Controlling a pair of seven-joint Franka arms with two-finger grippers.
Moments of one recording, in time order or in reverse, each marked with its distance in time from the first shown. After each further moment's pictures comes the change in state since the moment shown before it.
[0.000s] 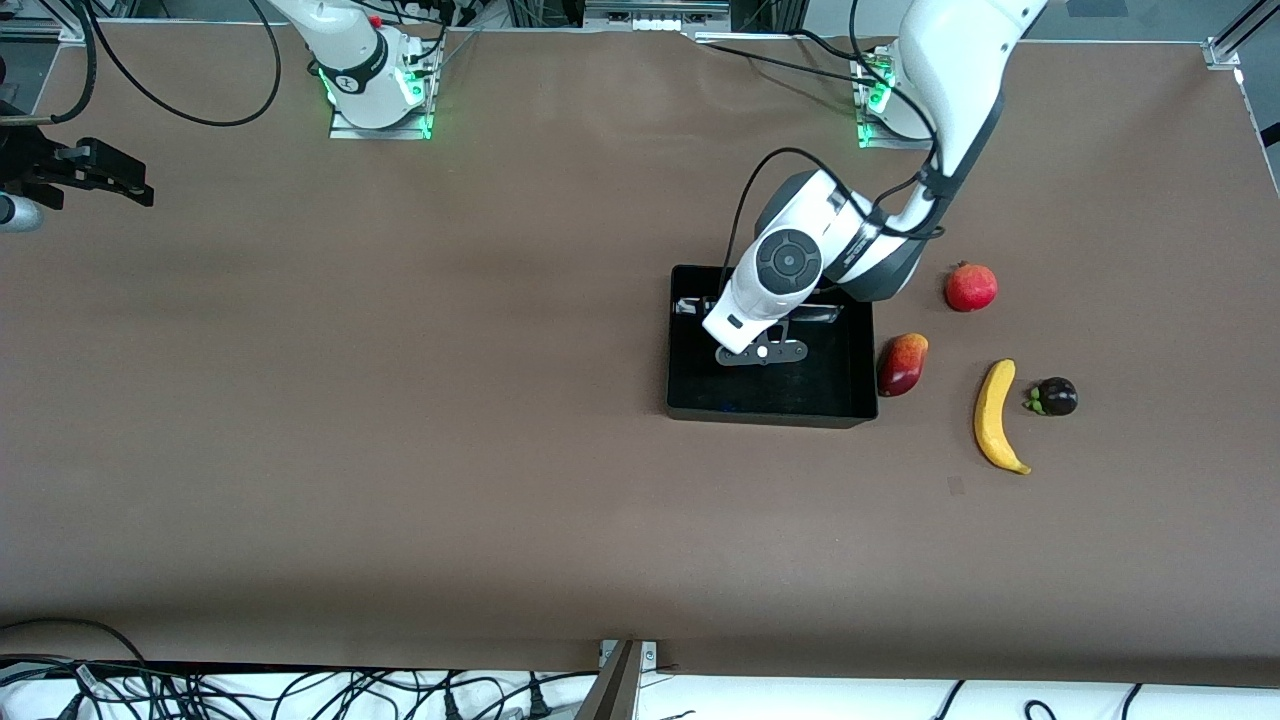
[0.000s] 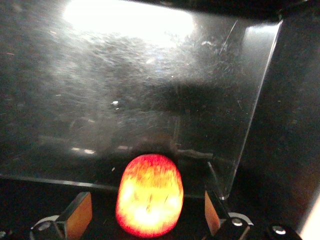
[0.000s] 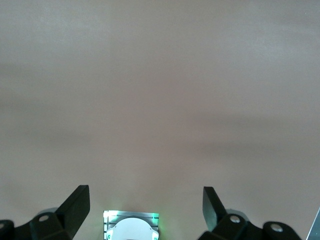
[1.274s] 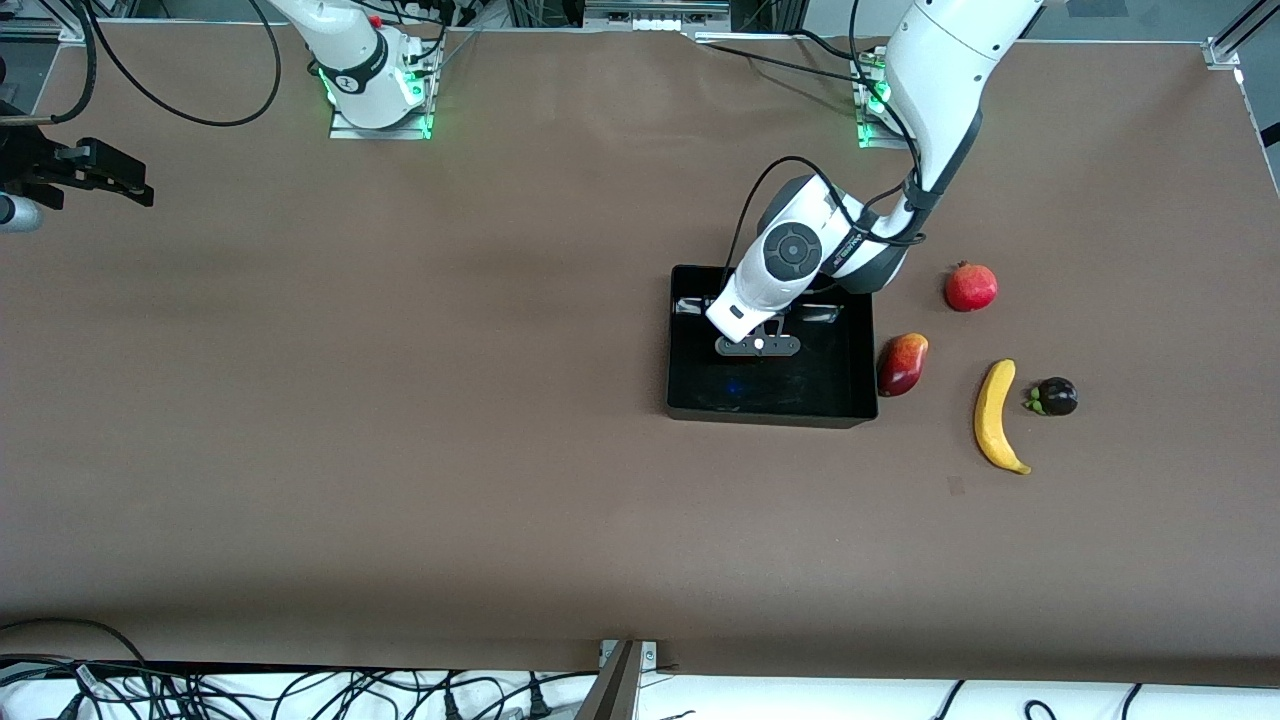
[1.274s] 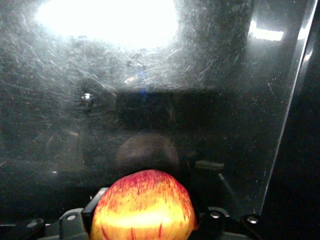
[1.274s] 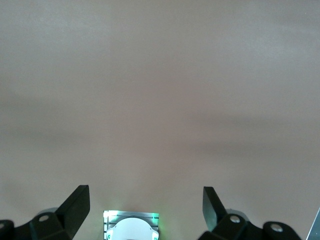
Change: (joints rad) left arm -0.007 0.053 -0.001 -0.202 0.000 0.348 0.058; right arm 0.000 0.000 0.000 0.000 0.000 0.000 0.000
